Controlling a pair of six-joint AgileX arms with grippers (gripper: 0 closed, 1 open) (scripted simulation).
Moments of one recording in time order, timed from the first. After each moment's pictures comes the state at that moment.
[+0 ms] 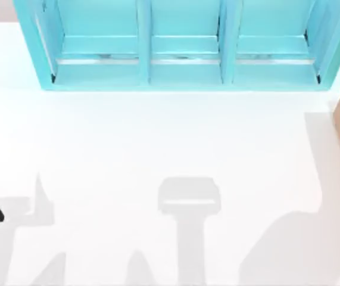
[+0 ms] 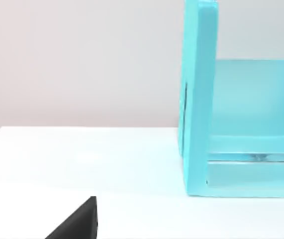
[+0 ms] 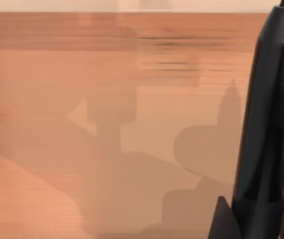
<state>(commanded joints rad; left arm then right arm) 0.00 0.00 0.00 0.00 0.00 0.00 -0.54 1.82 1.51 -1.22 -0.06 1.05</state>
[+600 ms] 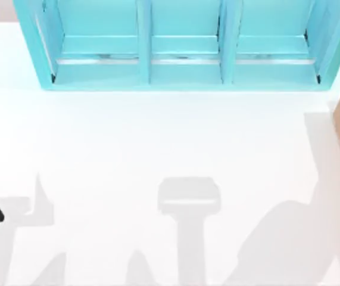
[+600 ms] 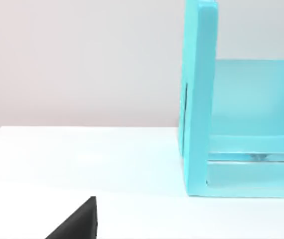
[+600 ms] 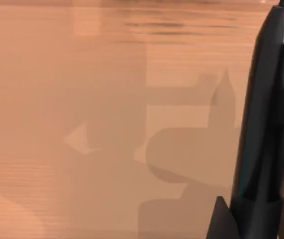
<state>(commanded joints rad) 0.00 0.00 0.00 0.00 0.00 0.00 -0.44 1.83 1.39 -1.12 -0.02 1.11</state>
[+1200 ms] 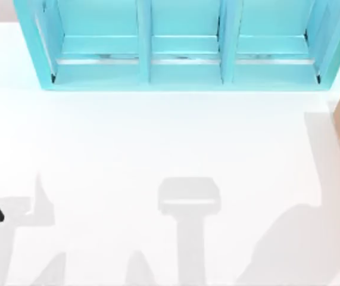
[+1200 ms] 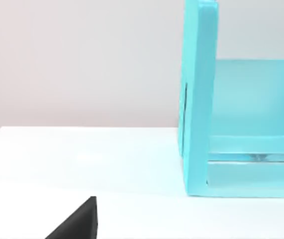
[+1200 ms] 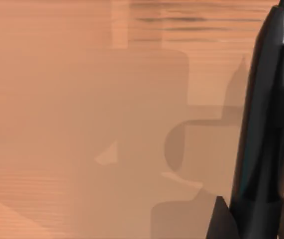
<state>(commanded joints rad) 0.00 0.00 0.00 0.00 0.00 0.00 -0.44 1.81 1.28 -0.99 -0.05 1.15</state>
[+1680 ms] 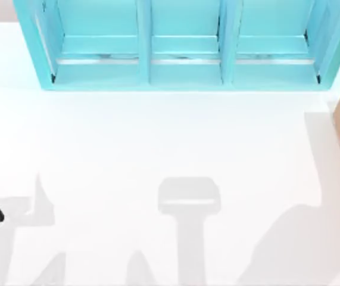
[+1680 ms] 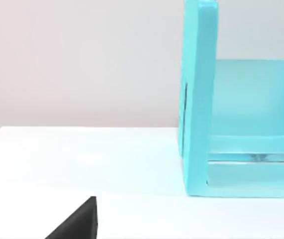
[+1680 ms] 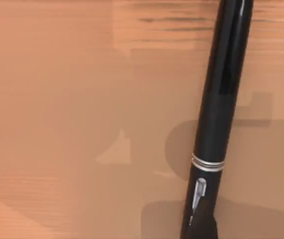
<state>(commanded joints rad) 0.00 0.00 0.00 0.00 0.00 0.00 -0.44 1.81 1.28 -0.99 -0.05 1.15</state>
